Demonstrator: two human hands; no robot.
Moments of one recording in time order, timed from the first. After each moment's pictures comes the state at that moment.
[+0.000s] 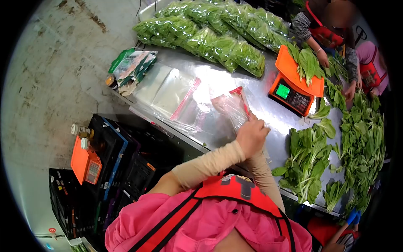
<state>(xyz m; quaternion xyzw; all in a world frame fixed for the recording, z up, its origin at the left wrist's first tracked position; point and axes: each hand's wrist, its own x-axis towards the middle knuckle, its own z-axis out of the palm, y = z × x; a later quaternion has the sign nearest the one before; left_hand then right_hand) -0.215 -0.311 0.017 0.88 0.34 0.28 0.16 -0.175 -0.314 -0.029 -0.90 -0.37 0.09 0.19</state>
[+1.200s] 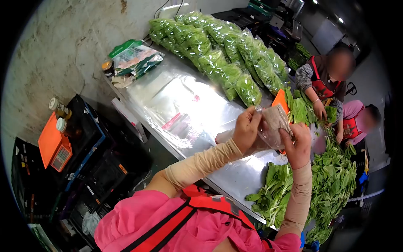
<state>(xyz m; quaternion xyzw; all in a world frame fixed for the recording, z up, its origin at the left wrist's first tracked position) -0.227 -0.240 0.099 0.38 0.21 0.61 0.66 -0.096 -0.307 0.195 -0.57 -0.77 -0.06 0.28</state>
